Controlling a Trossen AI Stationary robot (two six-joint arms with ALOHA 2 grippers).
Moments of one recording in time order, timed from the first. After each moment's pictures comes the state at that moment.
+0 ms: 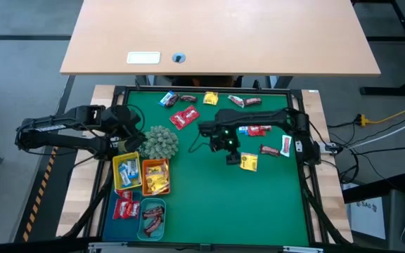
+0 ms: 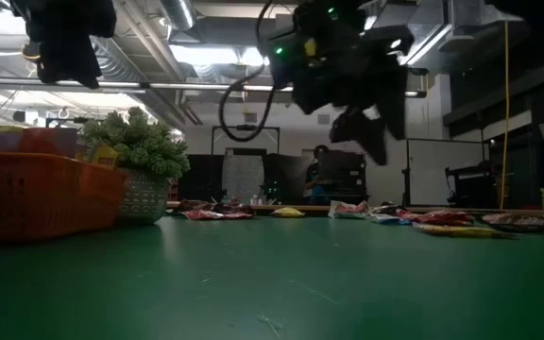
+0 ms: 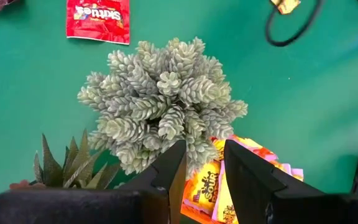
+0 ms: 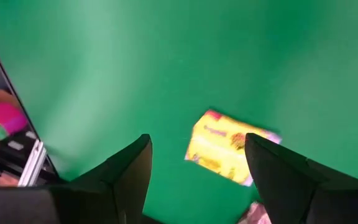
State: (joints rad) left arm 0.17 0.72 0.83 -0.99 0.04 -0.59; right arm -0.09 2.08 1.76 -1.51 -0.38 -0.24
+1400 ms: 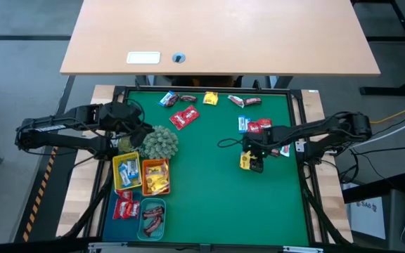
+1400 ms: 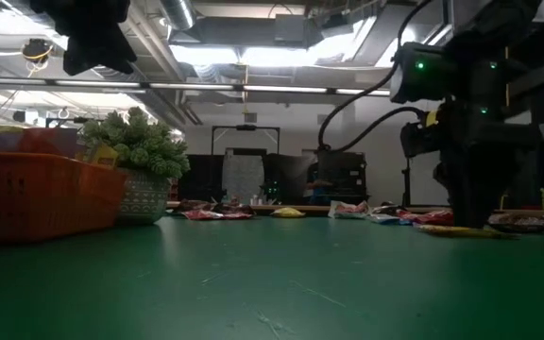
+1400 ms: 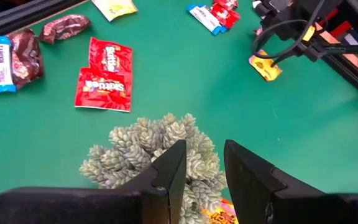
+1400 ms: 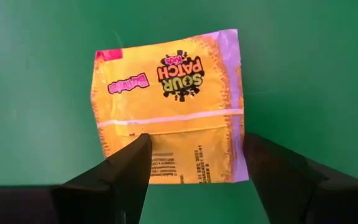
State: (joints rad) left arm 0.17 0.72 0.83 -0.80 -0.09 -0.59; right arm -0.06 1.43 0.66 -0.58 -0.14 0.23
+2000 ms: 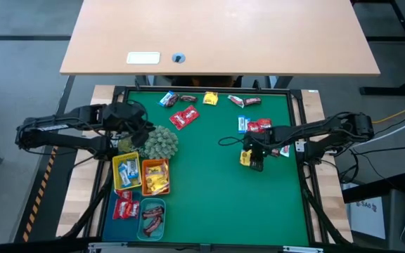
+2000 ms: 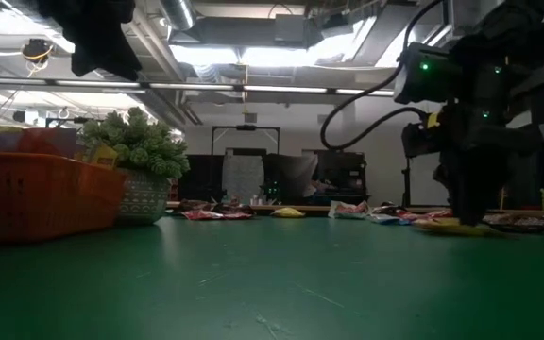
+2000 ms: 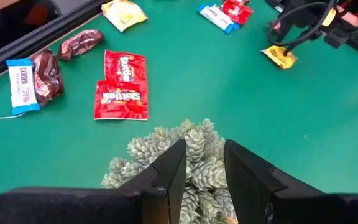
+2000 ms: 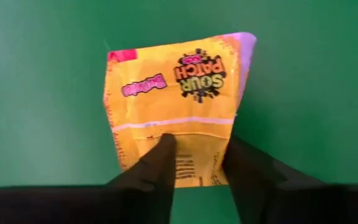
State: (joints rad) left arm 0.17 0.76 0.83 -0.79 -0.15 -0.48; right arm -0.06 1.43 0.62 -0.51 -0.14 0.23
